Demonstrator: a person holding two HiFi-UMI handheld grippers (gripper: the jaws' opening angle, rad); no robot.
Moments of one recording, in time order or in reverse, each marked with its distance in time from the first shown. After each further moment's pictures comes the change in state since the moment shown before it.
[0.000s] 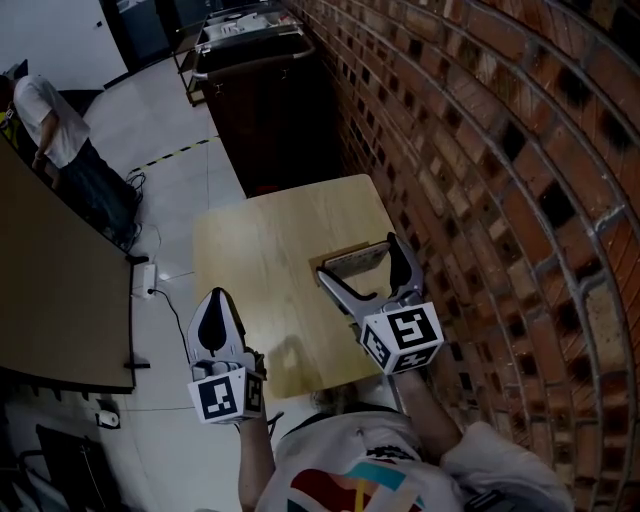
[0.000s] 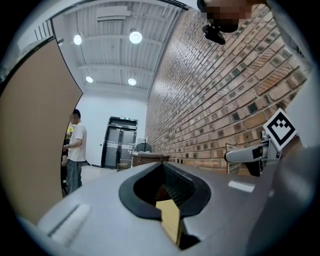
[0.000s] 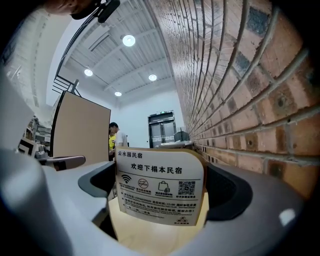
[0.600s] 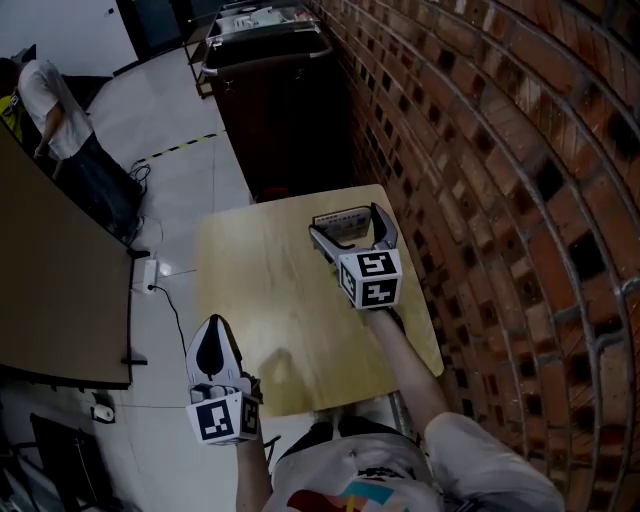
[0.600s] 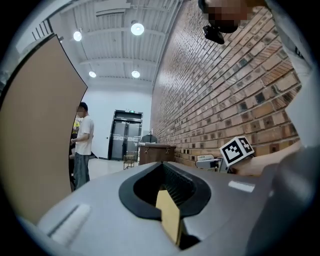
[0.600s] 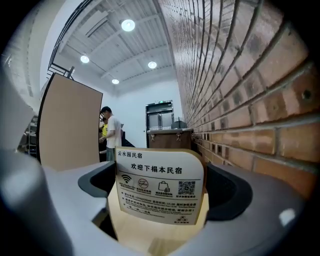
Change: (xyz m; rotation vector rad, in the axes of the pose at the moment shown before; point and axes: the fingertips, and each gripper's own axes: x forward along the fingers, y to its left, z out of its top) left arm 0.002 0.028 -0.035 -0.007 0.099 0.070; right arm 0.155 -0.060 -0.069 -0.031 0.124 -0.034
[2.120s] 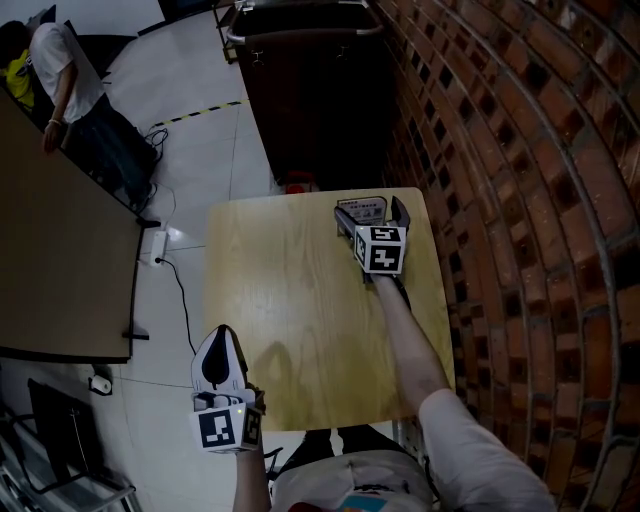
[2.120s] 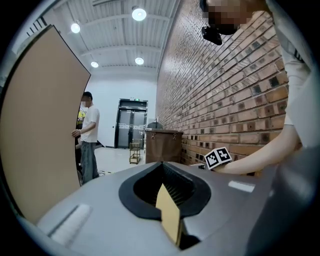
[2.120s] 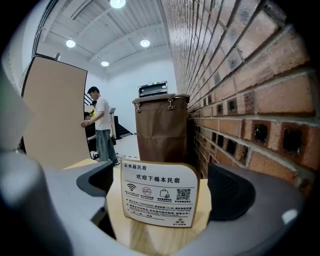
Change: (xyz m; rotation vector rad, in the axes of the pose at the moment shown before) left arm 0.039 0.027 -0.060 -0.018 0.156 0.047; right arm 0.152 -0.064 -0.115 0.030 0.201 -0.058
